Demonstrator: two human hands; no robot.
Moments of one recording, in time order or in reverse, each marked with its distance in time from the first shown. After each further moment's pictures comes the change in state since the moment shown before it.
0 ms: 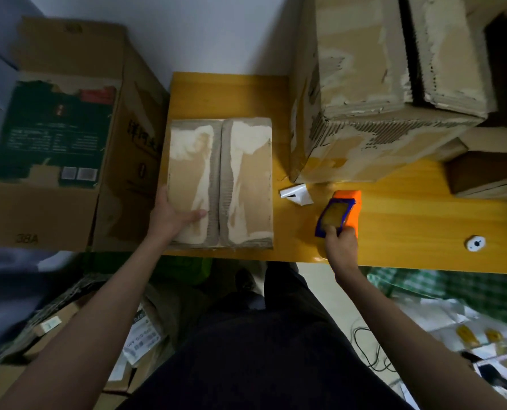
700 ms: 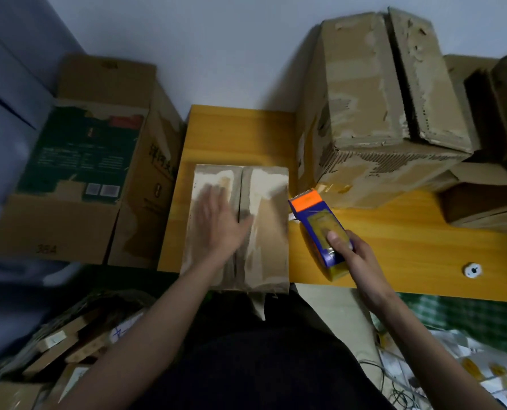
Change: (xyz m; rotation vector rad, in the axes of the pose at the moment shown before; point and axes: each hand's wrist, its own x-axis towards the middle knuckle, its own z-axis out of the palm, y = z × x) left_hand -0.017 0.039 0.061 0.526 0.189 0.268; right_hand -0.073 -0.067 -0.058 0.327 -0.422 -0.229
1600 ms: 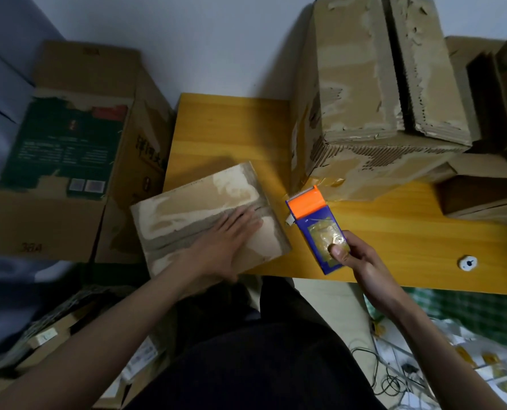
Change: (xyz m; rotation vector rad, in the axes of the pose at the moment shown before) left_hand -0.005 -0.026 0.014 0.508 -0.460 0.837; right_hand 0.009 0.019 -0.042 0.029 -0.201 -0.010
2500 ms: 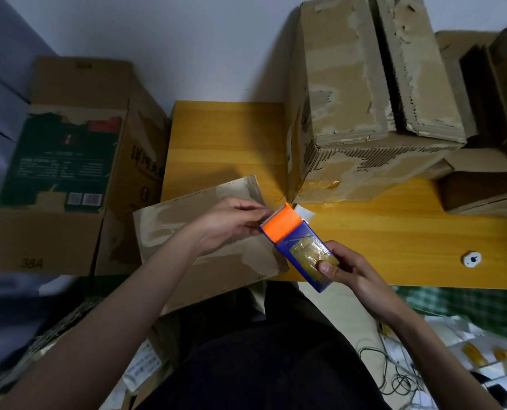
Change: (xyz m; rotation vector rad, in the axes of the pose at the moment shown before) left_hand 0.013 0.032 -0.118 -1.585 0.050 -0.401; right_hand -0.012 -0.013 0.009 -0.001 -0.172 -0.020
